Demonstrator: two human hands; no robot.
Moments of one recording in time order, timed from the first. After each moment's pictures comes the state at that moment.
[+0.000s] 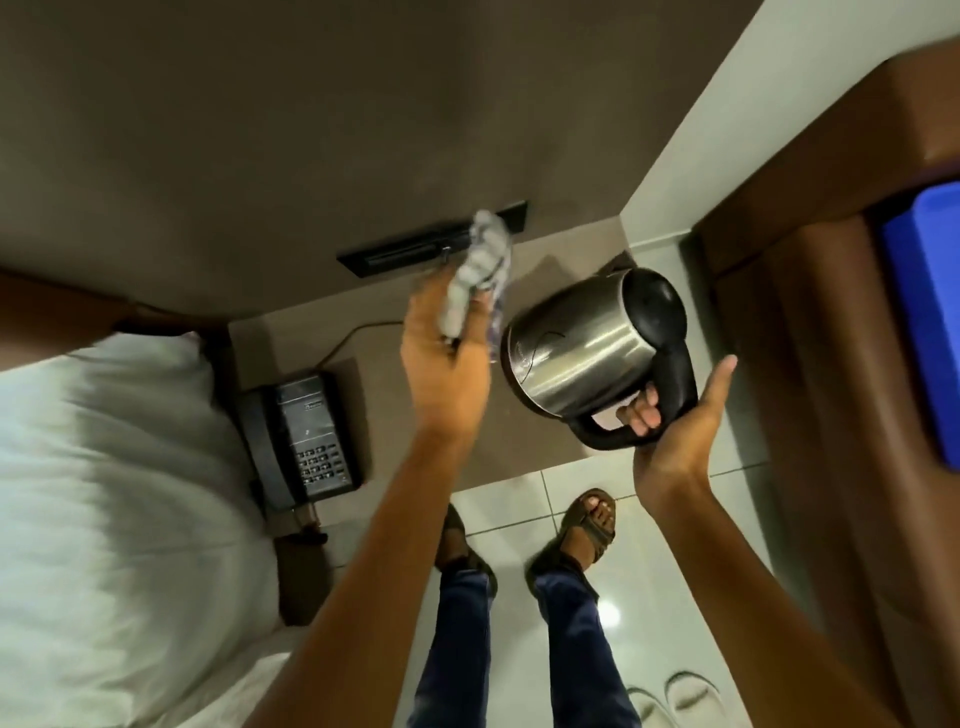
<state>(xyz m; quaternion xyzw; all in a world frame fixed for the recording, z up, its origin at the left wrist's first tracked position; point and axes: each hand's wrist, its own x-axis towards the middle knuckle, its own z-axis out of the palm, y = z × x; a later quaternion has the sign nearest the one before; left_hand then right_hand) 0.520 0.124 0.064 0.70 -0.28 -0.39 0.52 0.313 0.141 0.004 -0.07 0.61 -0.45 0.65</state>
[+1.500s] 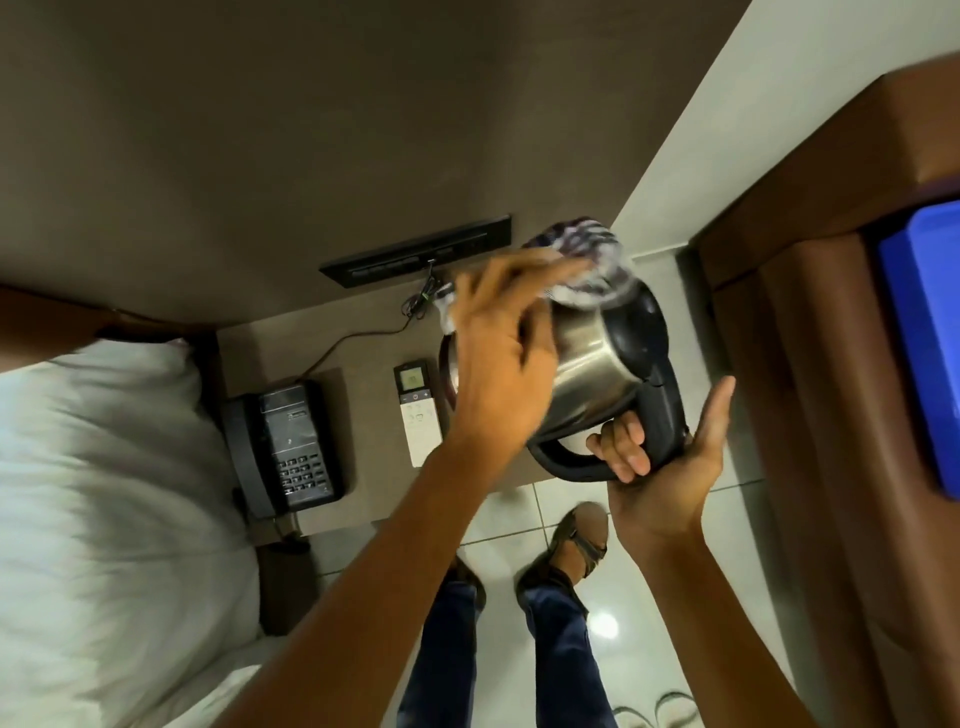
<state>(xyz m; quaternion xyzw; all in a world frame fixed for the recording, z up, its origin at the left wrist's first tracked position) 0.471 0.092 0.084 0.71 -0.54 -0.25 0.38 0.308 0.145 0.038 -0.10 0.45 -0.46 0.76</state>
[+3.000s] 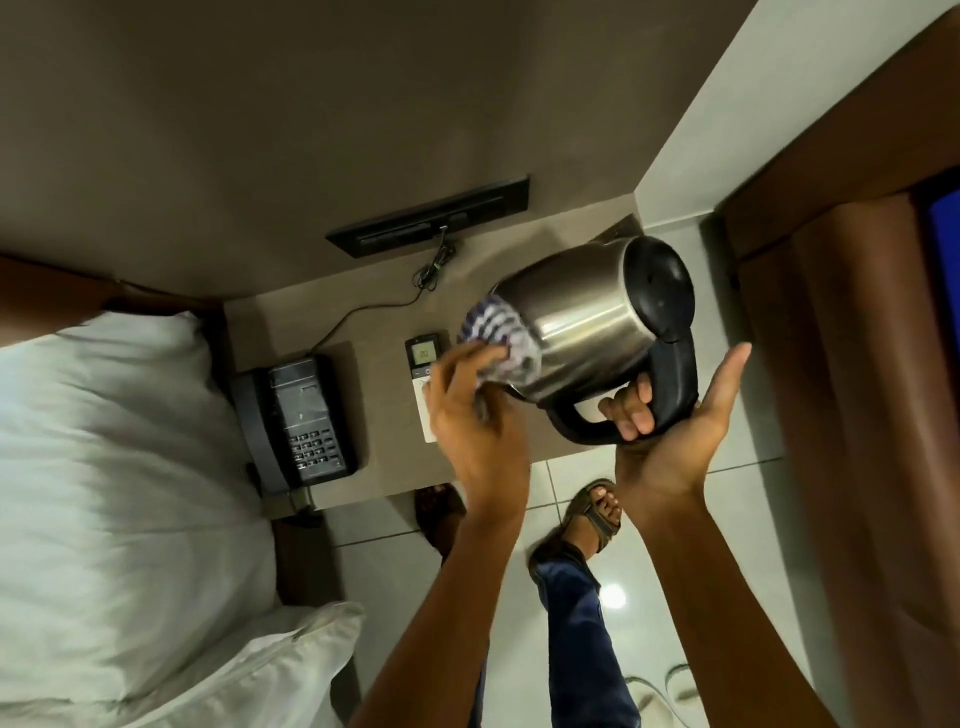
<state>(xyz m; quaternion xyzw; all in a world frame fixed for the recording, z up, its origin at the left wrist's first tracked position) 0.458 0.179 0.024 0.83 -0.28 -0.24 0.42 0.325 0.142 0.021 -0.05 0.51 -0.48 0.71</state>
